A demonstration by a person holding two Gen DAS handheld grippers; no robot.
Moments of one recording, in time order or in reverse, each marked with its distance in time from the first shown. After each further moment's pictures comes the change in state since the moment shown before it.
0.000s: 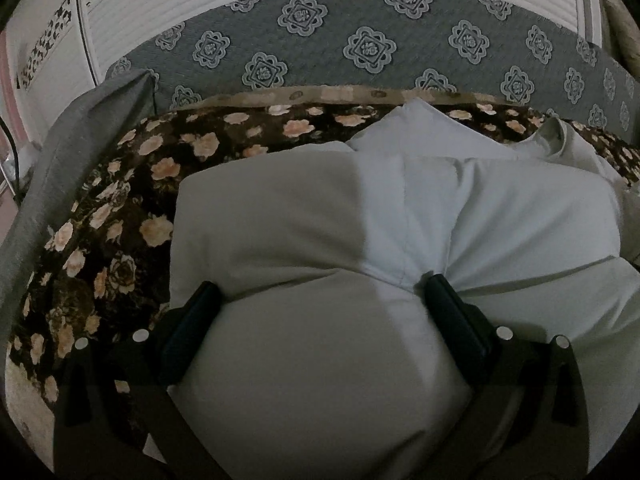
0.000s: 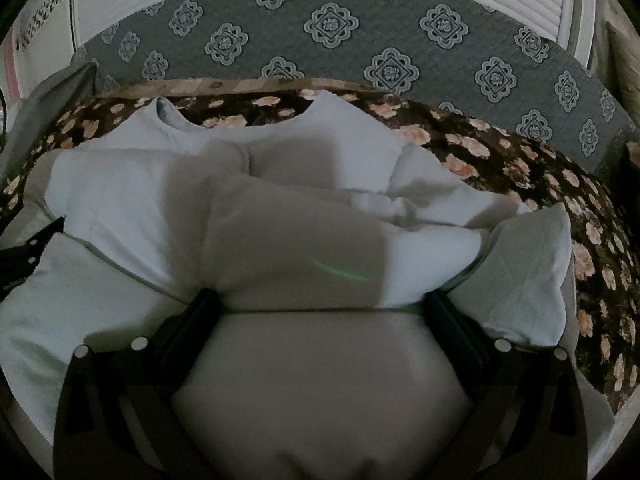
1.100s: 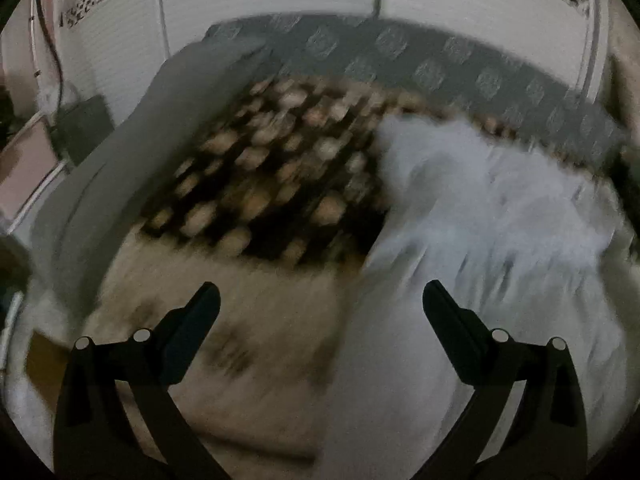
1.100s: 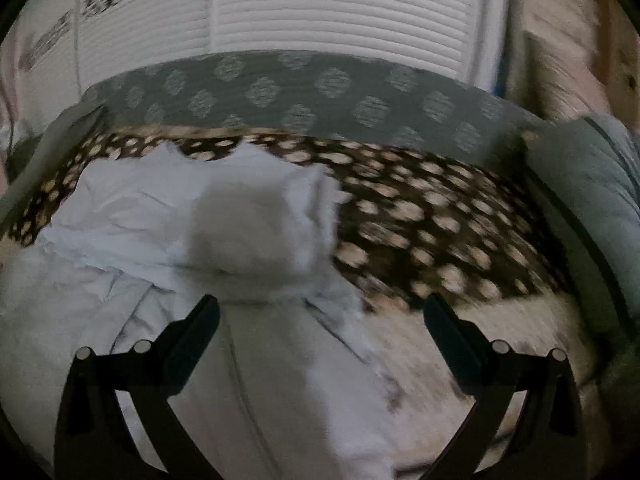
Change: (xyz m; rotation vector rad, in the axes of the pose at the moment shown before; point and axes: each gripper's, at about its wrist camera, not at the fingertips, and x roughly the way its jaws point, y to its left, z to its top) left arm -0.198 0.172 -0.114 -0.134 0.111 -0.017; right arm -0.241 -0.104 -0.108 0.069 -0.126 -0.112
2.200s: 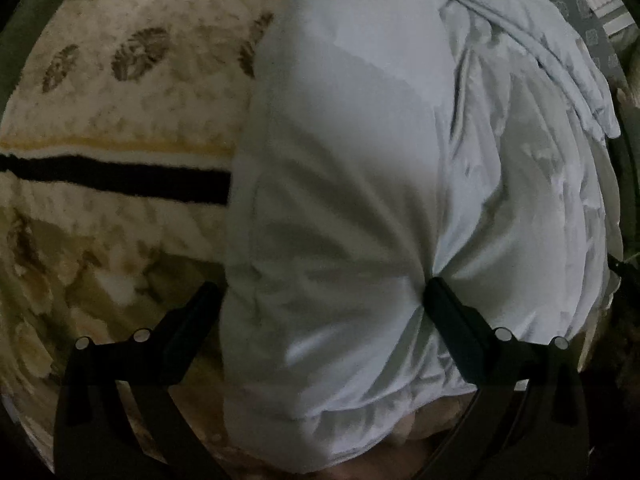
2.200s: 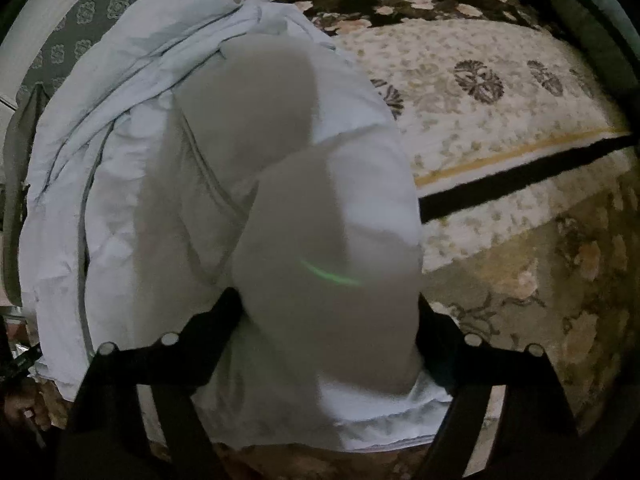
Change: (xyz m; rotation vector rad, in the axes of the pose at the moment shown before) left arm 0.025 -0.020 -0.114 -0.072 0.622 -0.240; right arm 0.021 -0.025 -0.106 0.341 0.630 0.054
